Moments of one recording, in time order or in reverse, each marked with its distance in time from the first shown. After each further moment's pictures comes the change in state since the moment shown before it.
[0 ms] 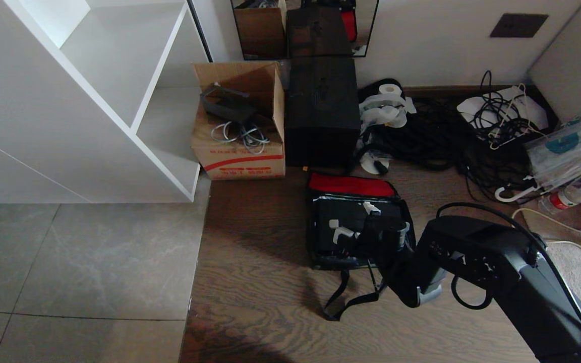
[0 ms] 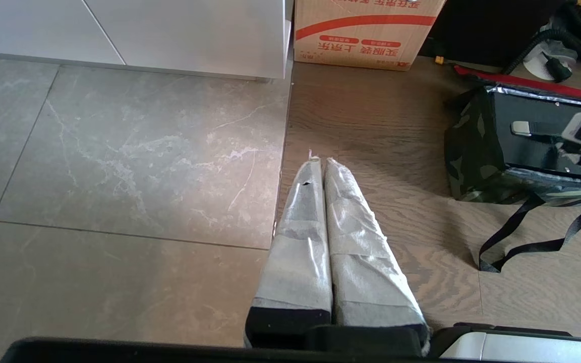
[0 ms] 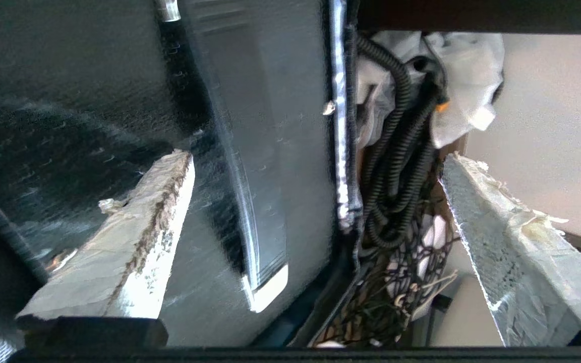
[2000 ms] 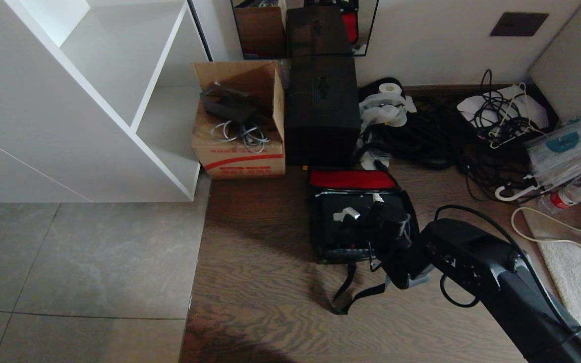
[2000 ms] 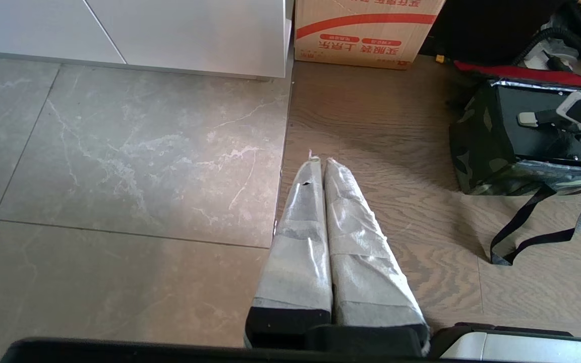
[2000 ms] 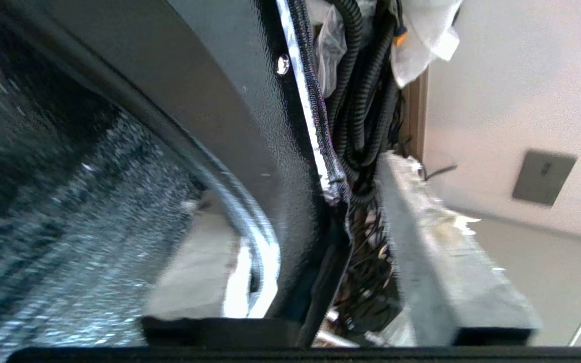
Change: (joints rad) left arm 0.000 0.000 0.000 0.001 0.000 0.000; right arm -0.066 0.141 -0.346 0.007 -0.114 -0.001
